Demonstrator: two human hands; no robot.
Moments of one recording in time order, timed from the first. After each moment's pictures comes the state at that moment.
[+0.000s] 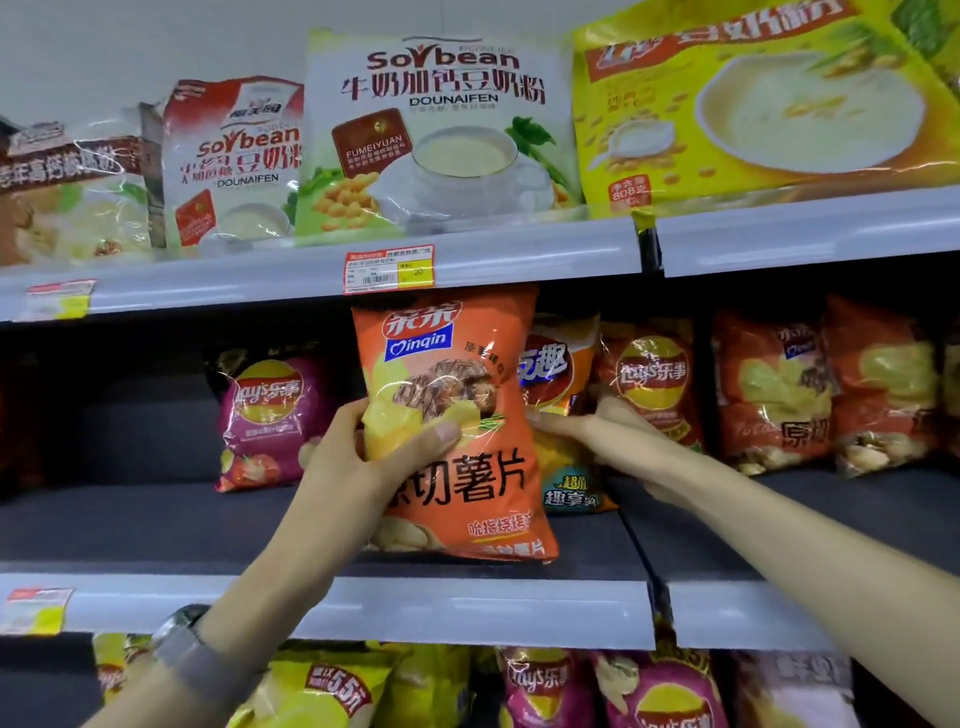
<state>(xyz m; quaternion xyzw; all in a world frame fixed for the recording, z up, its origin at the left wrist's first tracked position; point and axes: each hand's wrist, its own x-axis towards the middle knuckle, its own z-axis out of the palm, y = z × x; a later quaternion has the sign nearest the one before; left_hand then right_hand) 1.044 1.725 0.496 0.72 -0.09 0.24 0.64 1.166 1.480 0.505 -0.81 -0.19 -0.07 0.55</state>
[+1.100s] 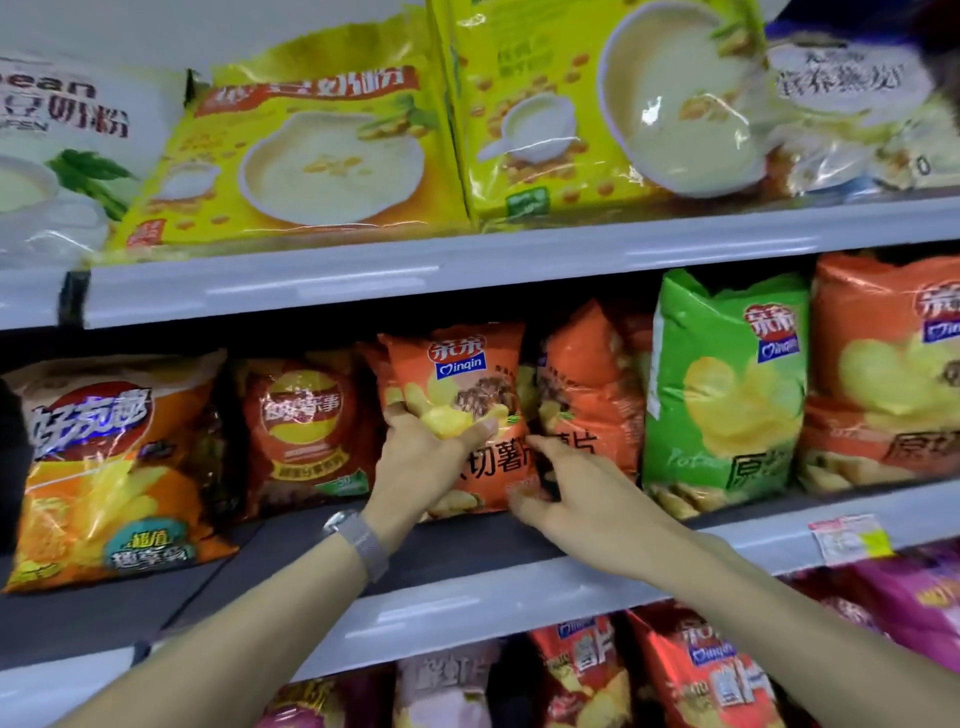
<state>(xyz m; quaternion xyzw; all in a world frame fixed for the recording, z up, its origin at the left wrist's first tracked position) 1.137 1.307 0.501 0.83 -0.07 0.20 0.51 1.073 1.133 0.469 -0.92 -0.12 -0.23 0.28</state>
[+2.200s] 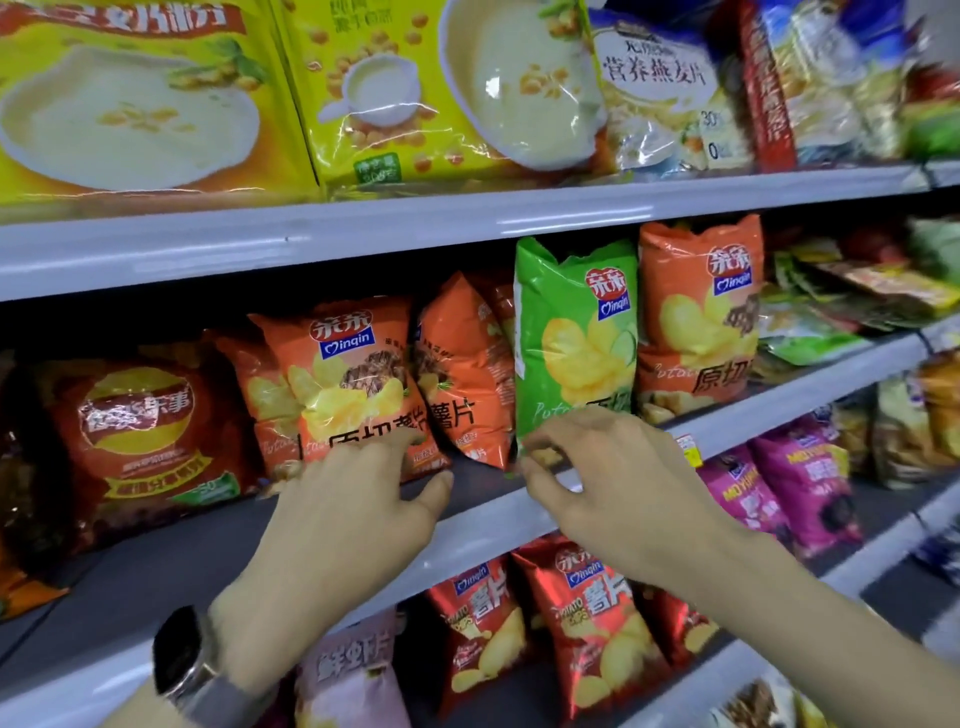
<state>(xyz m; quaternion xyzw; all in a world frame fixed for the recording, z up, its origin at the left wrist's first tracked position) 1.054 1.291 0.480 0.92 -0.26 0.27 0.11 0.979 1.079 0.451 -0.92 0.01 -0.39 0.09</state>
